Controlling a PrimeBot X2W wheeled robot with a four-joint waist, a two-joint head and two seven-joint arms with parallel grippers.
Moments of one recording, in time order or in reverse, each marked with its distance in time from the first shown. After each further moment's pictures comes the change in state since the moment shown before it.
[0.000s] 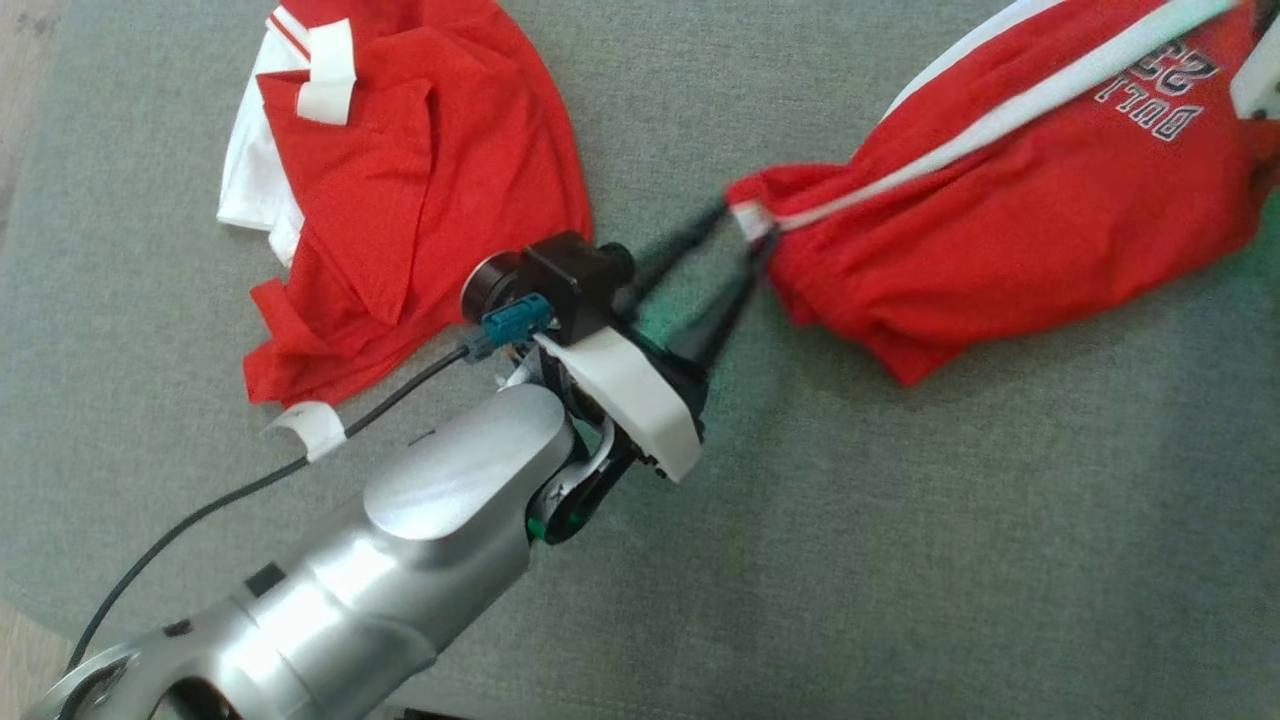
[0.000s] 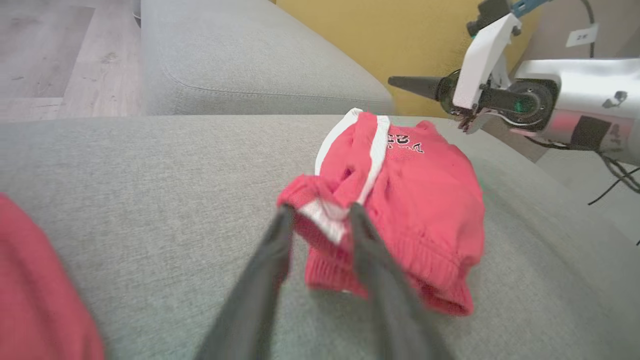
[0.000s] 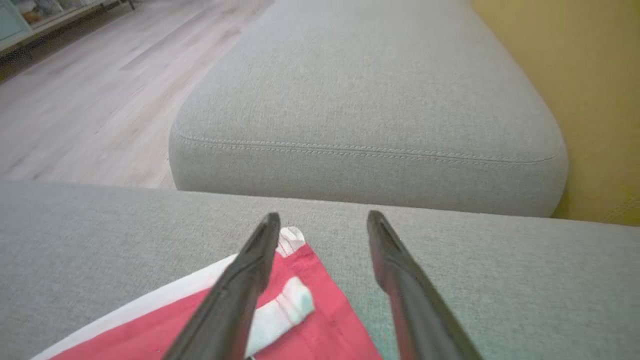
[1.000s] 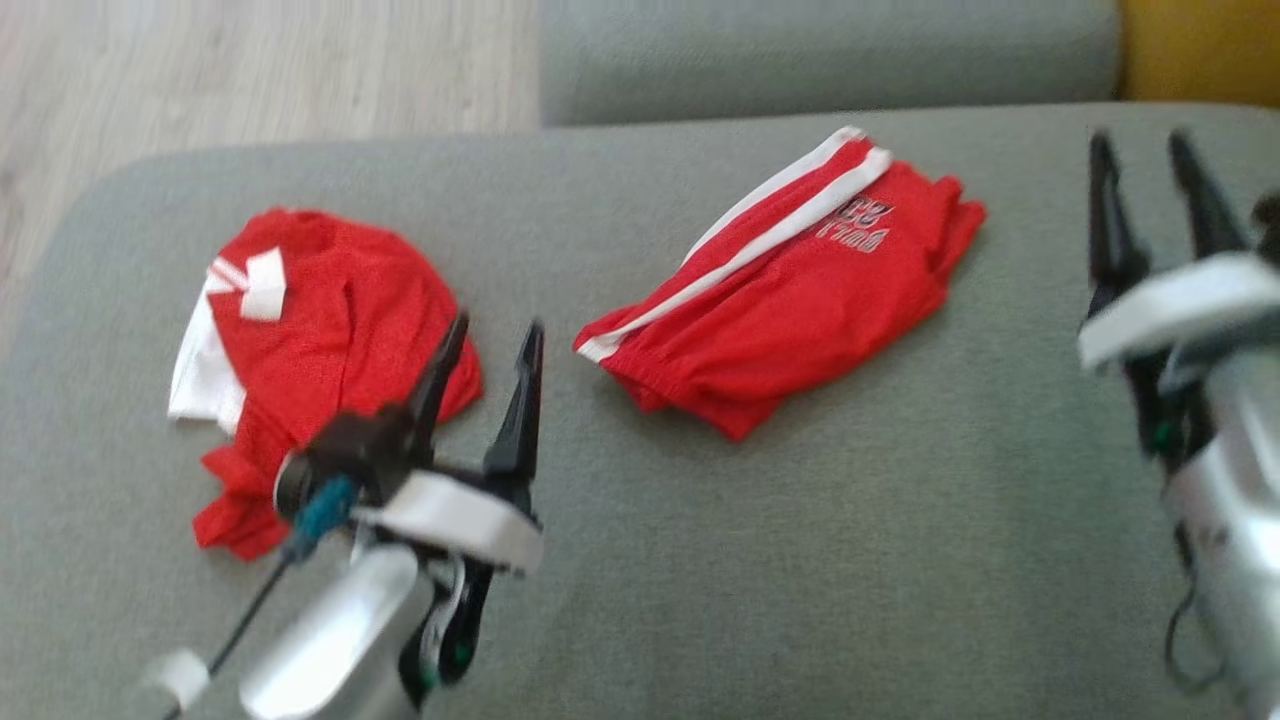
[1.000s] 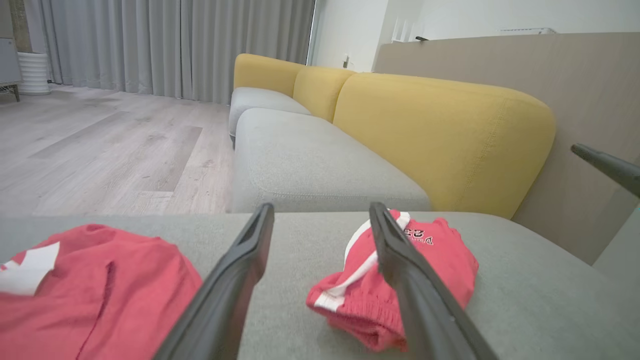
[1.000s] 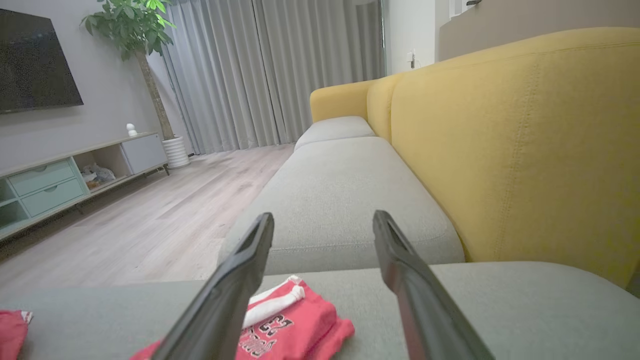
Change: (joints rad) left arm 0.395 0.127 0.309 -0.131 0.104 0.198 -0.110; right arm 0.476 0.065 0.066 -0.348 0.218 0.000 -0.268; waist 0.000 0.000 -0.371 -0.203
